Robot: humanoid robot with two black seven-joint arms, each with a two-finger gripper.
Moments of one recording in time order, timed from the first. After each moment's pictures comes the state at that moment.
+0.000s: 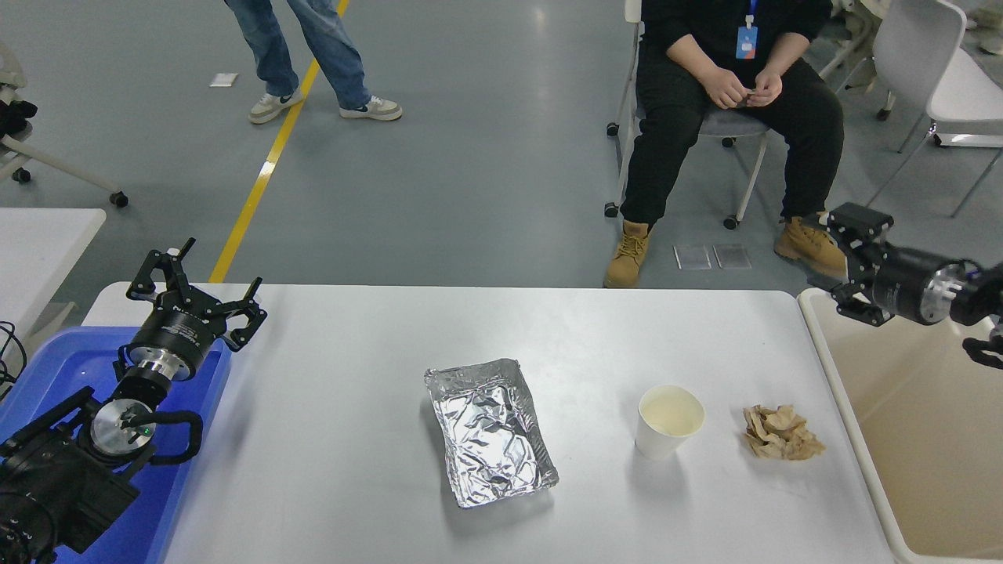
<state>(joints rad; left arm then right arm) -0.56 0.41 -0.83 -0.47 -0.19 -0.61 -0.30 1.10 -0.69 -0.10 0.55 -0.40 0.49 0.35</state>
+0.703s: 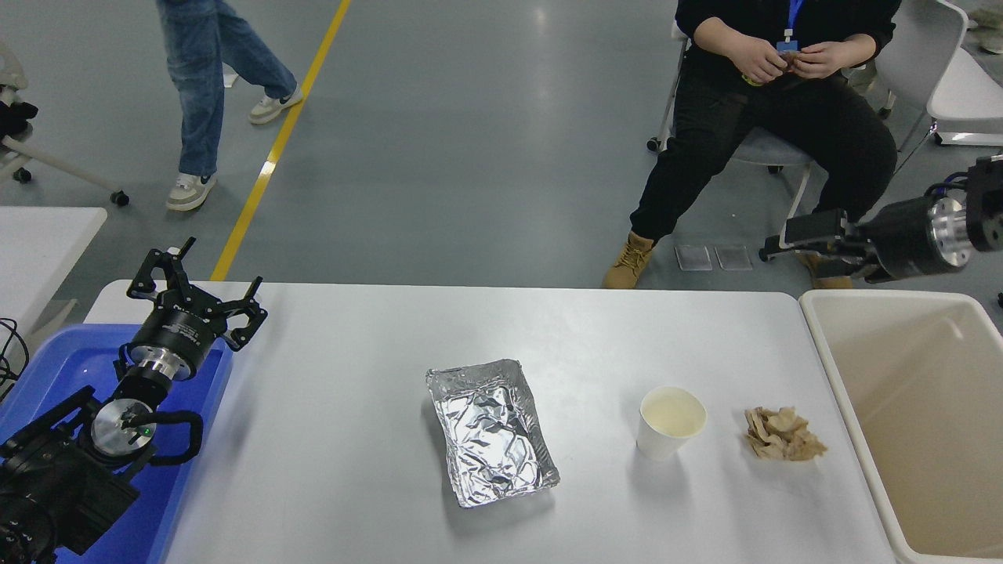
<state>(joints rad) -0.56 0.41 -0.83 -0.47 -0.19 -0.61 -0.31 1.51 -0.70 -0.47 0.82 -1.03 0.60 0.52</state>
